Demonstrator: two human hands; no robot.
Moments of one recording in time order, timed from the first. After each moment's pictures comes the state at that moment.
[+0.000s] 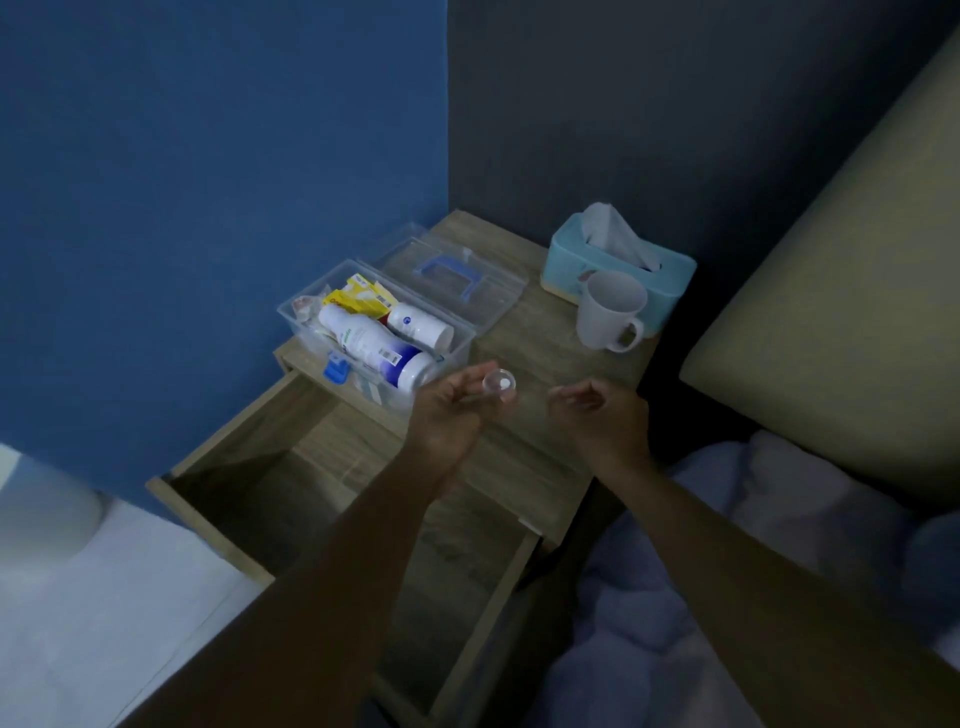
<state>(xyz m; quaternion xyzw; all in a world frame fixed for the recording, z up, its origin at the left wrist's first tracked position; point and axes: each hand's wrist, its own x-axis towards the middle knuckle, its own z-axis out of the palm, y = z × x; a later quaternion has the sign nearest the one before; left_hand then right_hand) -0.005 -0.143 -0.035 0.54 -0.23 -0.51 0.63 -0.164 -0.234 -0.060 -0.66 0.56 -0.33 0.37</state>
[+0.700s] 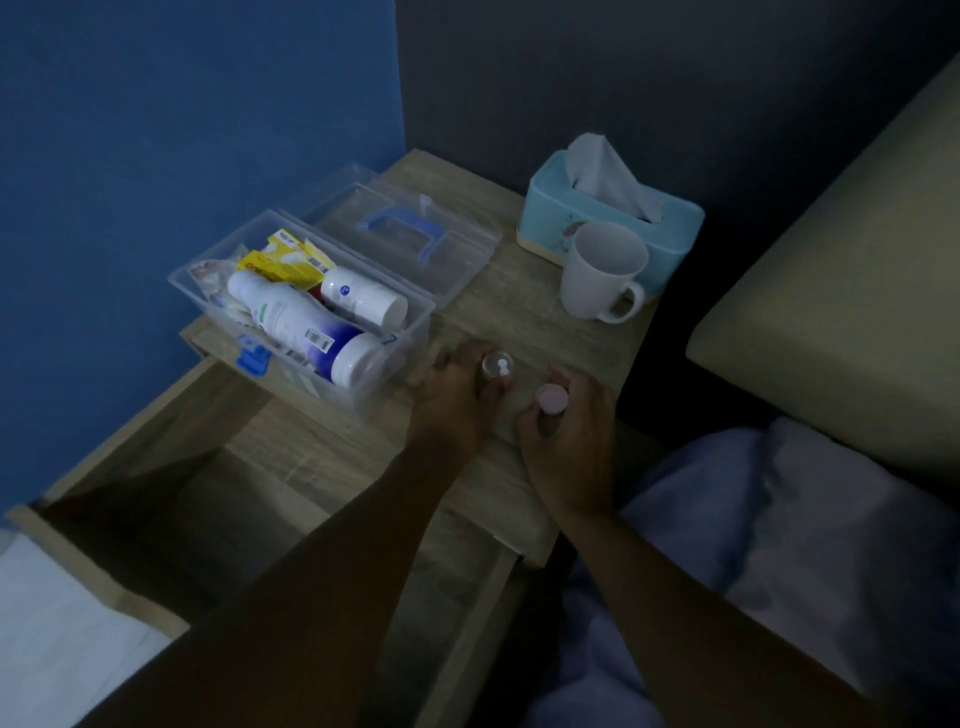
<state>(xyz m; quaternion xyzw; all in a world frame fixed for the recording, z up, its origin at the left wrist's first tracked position) -0.017 -0.207 -0.096 0.75 -0.52 -0.21 0.34 -0.156 -0.228 -0.126 -0.73 0.57 -0.33 0.18</state>
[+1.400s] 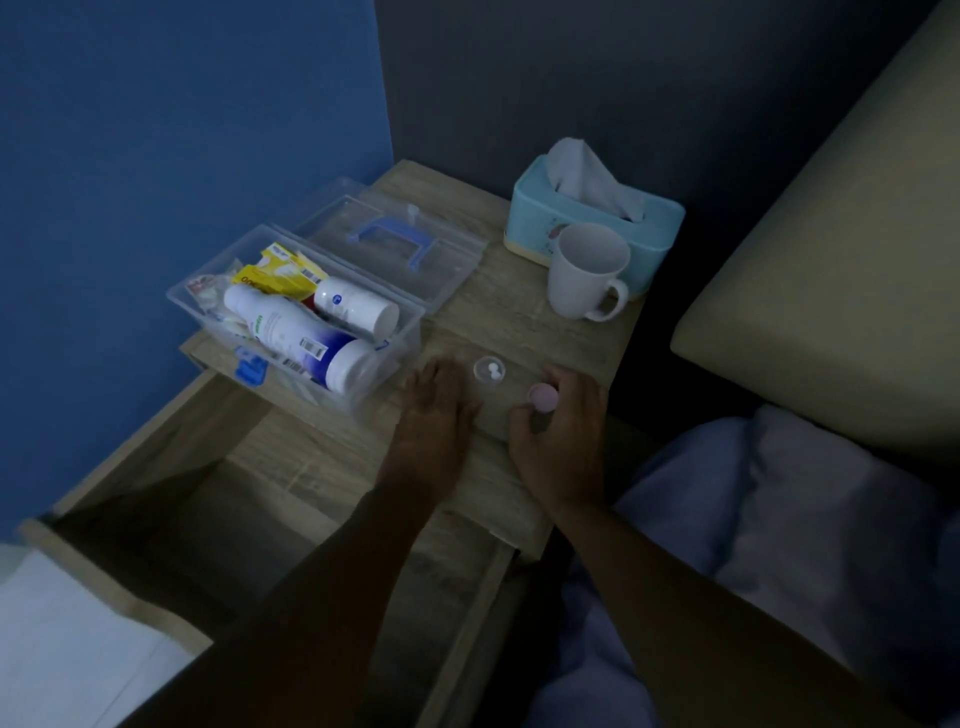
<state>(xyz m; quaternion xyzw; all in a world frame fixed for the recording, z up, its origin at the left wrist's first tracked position) -0.011 -0.173 -0.103 0.74 -0.57 -0.20 0.28 -0.153 -0.223 -0.114 -0.72 0.57 -0.35 0.19</state>
